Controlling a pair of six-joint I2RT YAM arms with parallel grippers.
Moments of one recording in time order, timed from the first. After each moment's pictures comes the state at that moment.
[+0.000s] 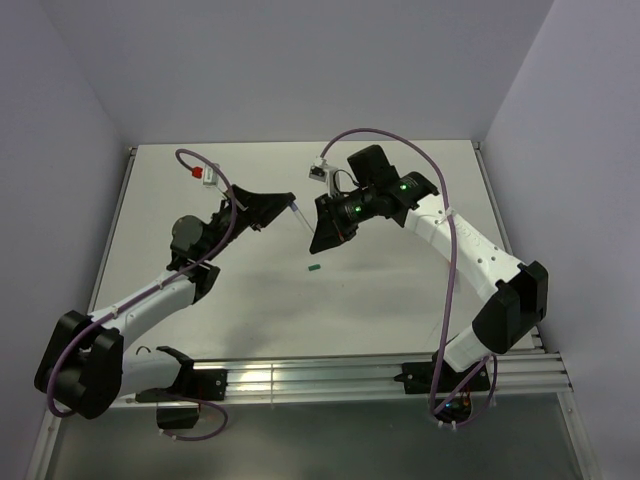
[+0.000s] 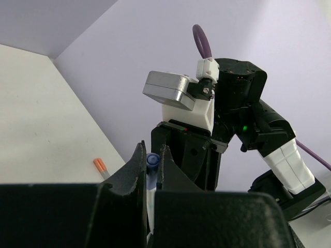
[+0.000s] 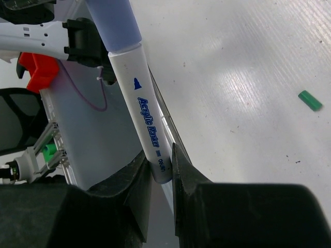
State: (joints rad) left arm -0.49 1.21 0.60 0.97 0.41 -1.13; right arm 0.58 1.53 1.49 -0.81 -0.78 0.13
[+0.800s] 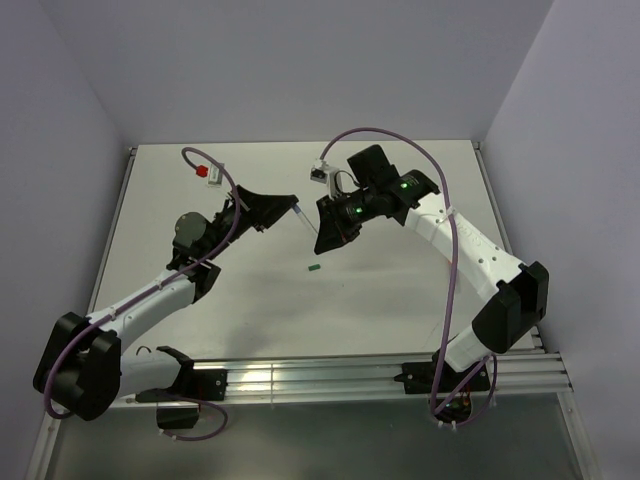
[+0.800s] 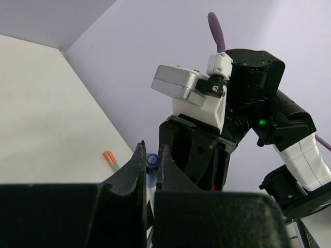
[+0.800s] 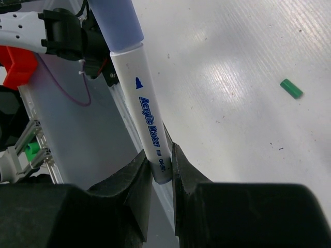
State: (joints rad) left arm -0.50 1.21 0.62 0.88 0.42 -1.07; right arm 0.58 1.53 1.51 -0.88 -0.71 0.08
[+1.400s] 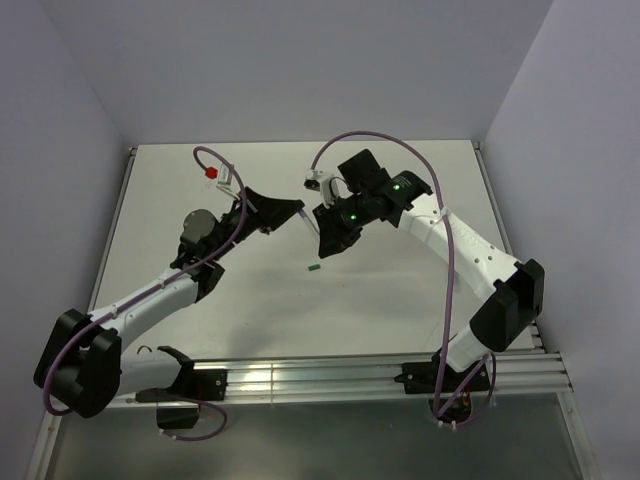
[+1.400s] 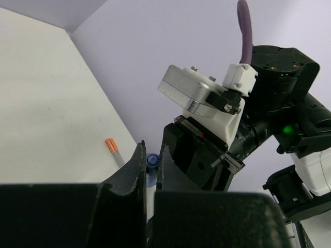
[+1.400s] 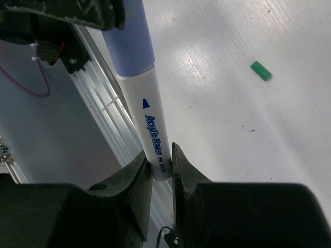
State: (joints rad) left arm -0.53 1.22 0.64 0.80 0.40 -1.07; right arm 0.64 1.55 1.54 -0.96 -0.55 -0.01
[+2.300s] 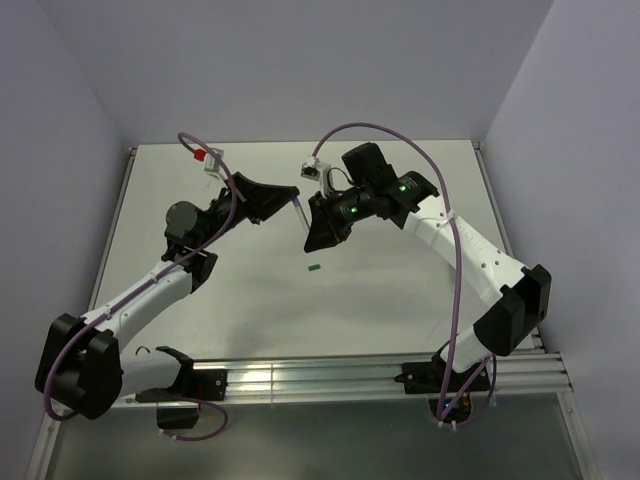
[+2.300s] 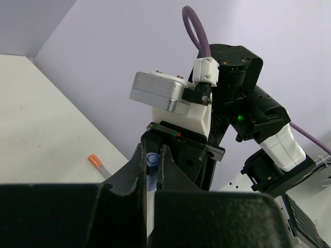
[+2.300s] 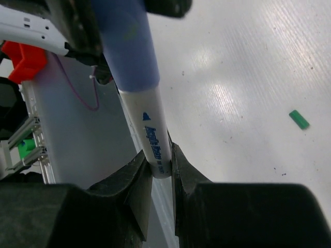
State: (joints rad) left arm -0.47 1.22 0.73 0.89 0.56 -1.07; right arm 0.63 1.52 1.54 -0.83 -0.74 0.06
